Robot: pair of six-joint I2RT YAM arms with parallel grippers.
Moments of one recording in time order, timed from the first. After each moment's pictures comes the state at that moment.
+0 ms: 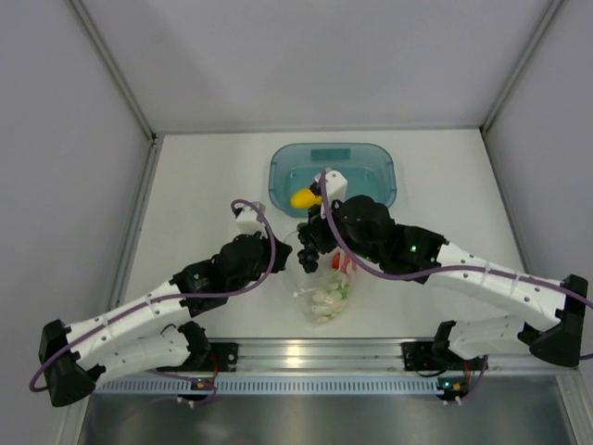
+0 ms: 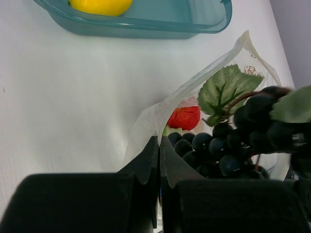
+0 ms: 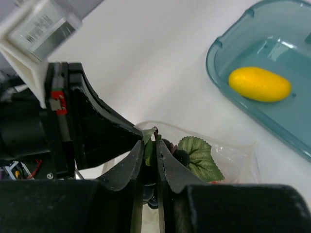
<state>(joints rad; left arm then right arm) -0.98 0.89 0.70 -0.25 -0.39 -0.76 1.11 1.21 1.17 -0.33 0.23 0.25</state>
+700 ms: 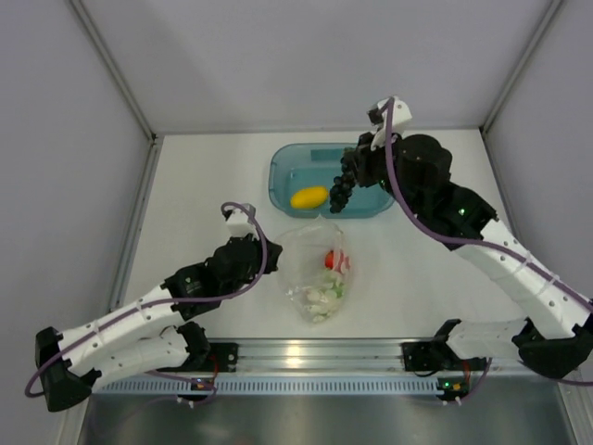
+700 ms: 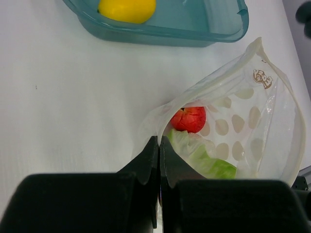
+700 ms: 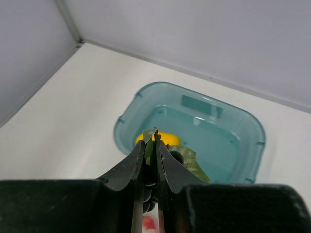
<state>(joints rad) -0.98 0.84 0.70 -0.33 -0.46 -0.76 0.85 1.21 1.49 -0.42 0.30 0.10</state>
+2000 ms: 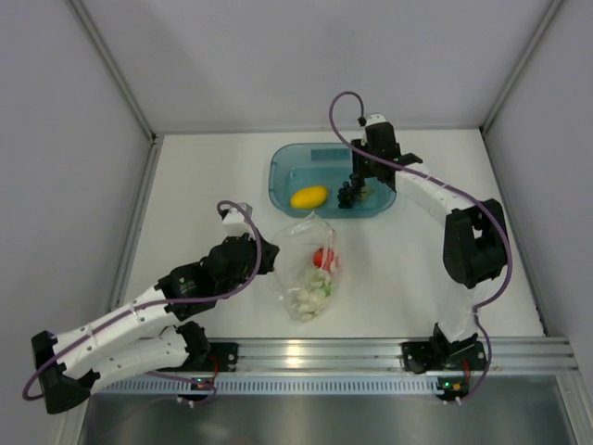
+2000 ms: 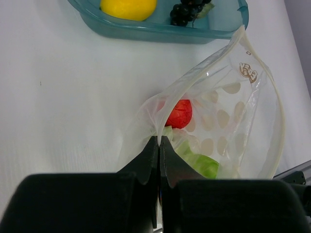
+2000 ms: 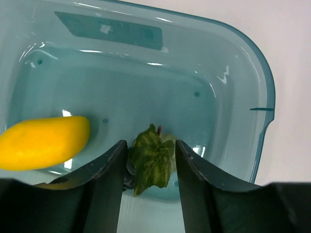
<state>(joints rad) -0.98 0.81 0.73 -0.41 -0.46 -0.76 0.38 1.86 1.48 -0.26 0.12 0.15</state>
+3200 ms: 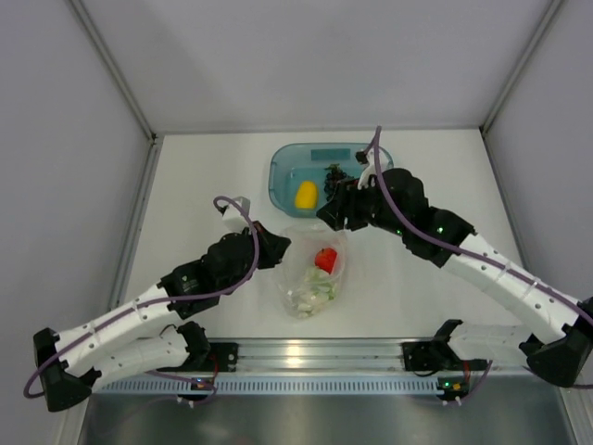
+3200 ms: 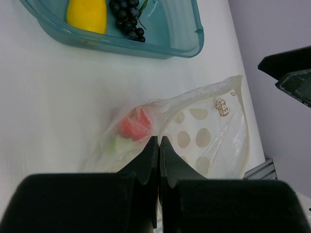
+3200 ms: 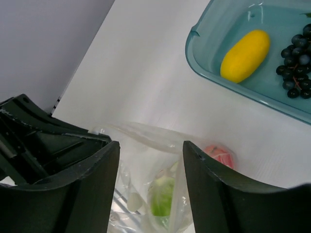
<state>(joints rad) -0.98 0.84 0.76 -0.28 -0.42 -0.88 0.77 1.15 1.14 -0.37 -0.05 0.49</state>
